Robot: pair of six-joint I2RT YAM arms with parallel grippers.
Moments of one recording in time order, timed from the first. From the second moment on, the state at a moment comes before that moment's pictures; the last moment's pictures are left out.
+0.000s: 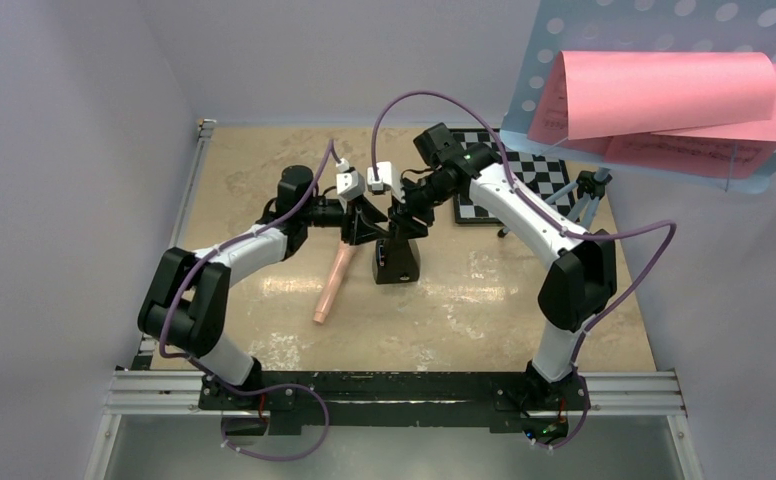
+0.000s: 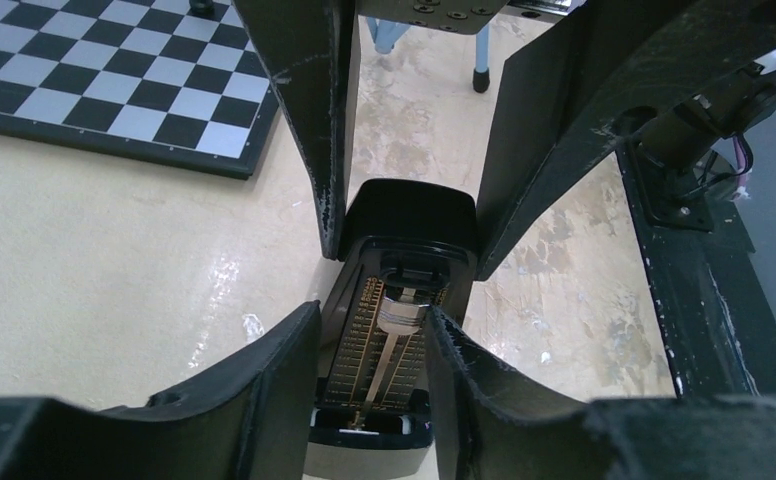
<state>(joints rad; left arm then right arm) -0.38 1.58 0.88 0.44 1.08 0.08 0.59 1.81 1.71 -1.00 -0.63 -0.82</state>
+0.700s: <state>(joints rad) -0.33 1.10 0.82 -0.13 0.92 0.53 0.62 1.85 1.75 -1.00 -0.68 -0.87</state>
